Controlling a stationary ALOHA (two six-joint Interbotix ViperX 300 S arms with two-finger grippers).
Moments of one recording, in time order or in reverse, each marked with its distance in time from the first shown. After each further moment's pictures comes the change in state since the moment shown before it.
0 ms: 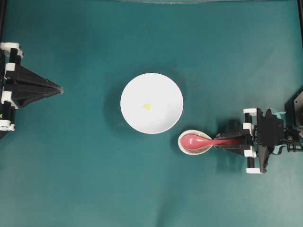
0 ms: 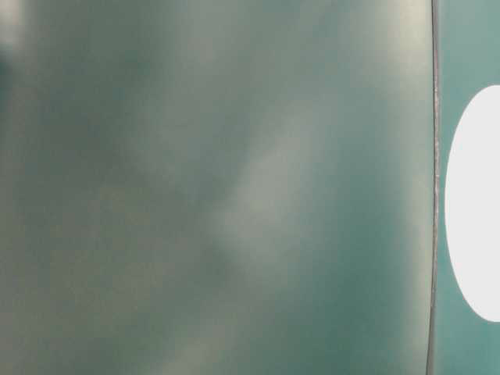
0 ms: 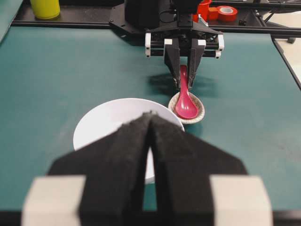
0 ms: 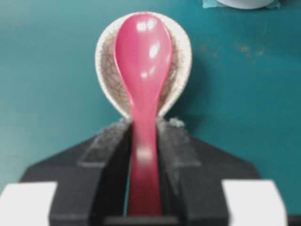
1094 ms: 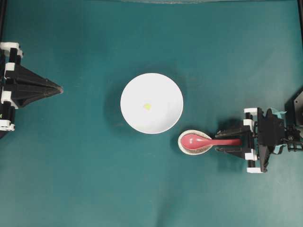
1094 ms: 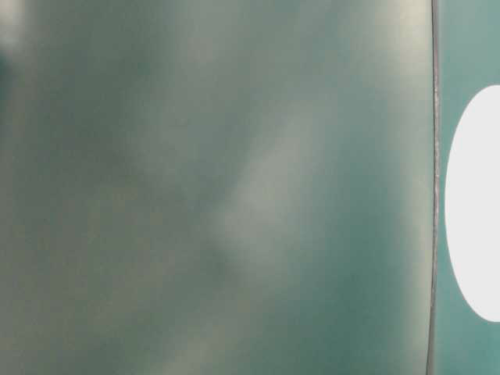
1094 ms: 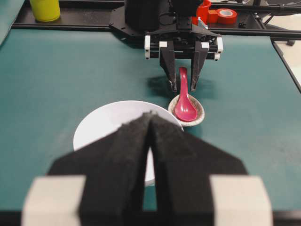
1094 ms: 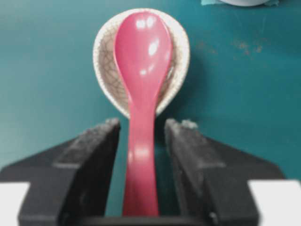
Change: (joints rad) left arm 0.000 0.000 0.000 -0.002 -0.006 0.000; right arm 0.000 0.000 0.006 0.000 0.000 -0.002
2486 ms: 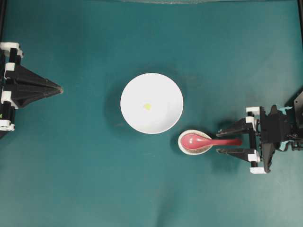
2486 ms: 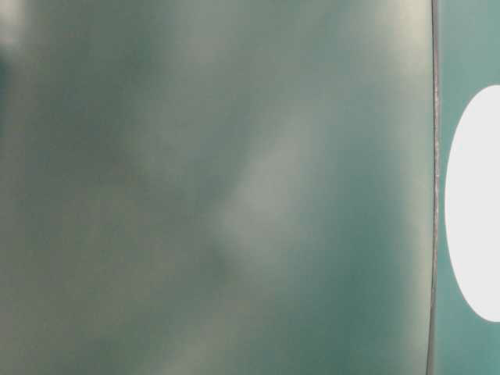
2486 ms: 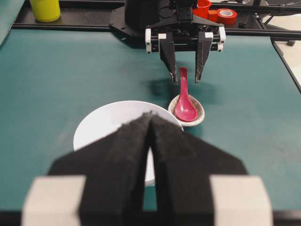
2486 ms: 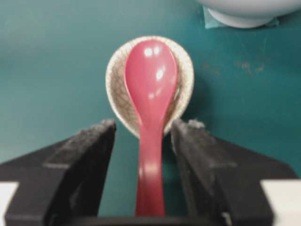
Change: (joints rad) left arm 0.000 0.000 0.000 0.002 0.000 0.000; right arm -0.002 -0.098 0.011 -0.002 0.043 0.000
